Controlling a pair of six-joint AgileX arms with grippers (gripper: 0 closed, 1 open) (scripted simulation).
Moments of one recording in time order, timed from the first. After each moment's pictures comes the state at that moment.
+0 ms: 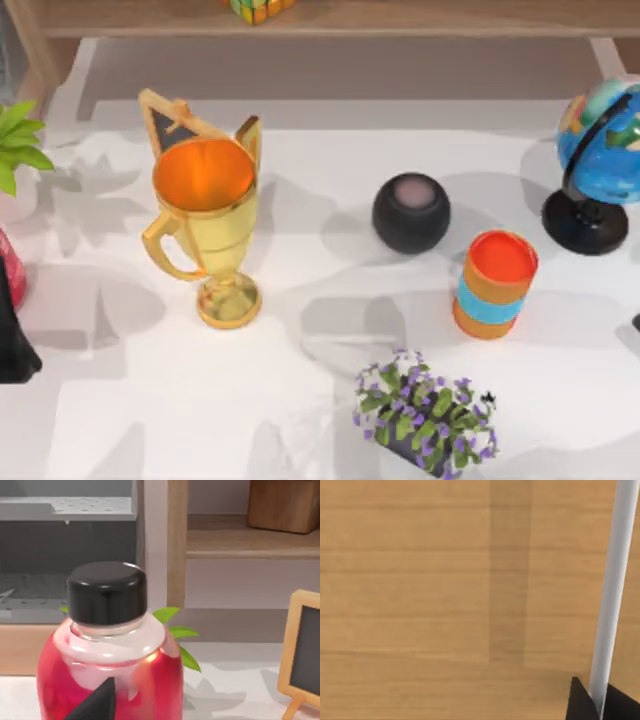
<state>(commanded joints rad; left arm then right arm) 0.00 0.00 0.00 0.00 0.00 0.00 -0.53 2.20 0.87 1.35 -0.49 -1.55</state>
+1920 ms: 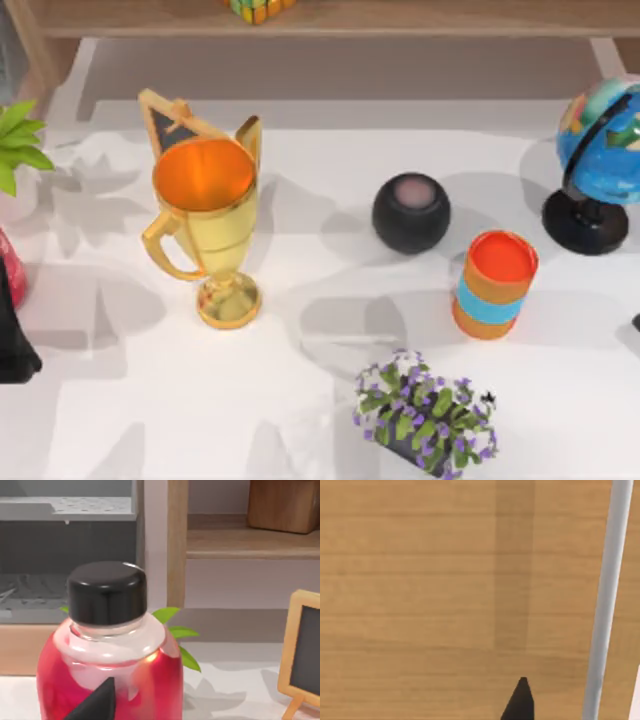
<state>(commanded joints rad) 0.00 0.00 0.00 0.00 0.00 0.00 -0.71 2.06 0.48 1.58 -0.67 -1.55</state>
